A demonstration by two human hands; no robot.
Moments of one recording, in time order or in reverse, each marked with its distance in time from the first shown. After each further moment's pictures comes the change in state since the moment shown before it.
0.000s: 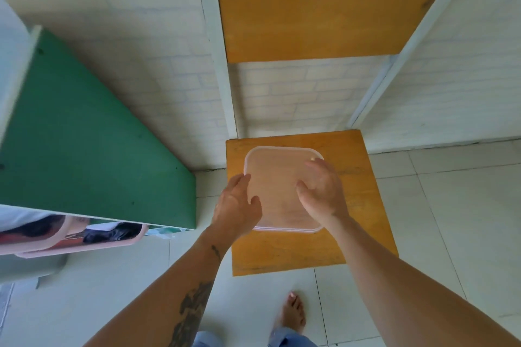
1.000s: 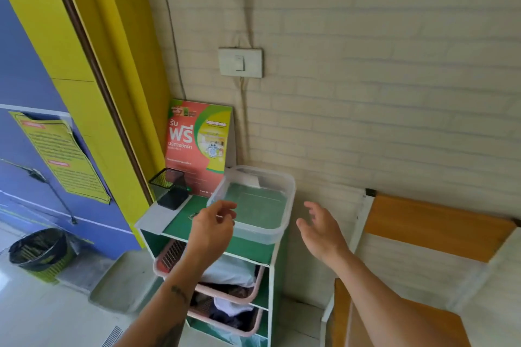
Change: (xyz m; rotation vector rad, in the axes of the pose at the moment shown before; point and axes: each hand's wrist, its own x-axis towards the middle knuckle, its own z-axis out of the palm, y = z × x) left_hand -0.229 -0.055 -0.399 -0.440 0.757 0.001; right_hand -0.137 -0.392 0.001 0.093 -0.260 -0.490
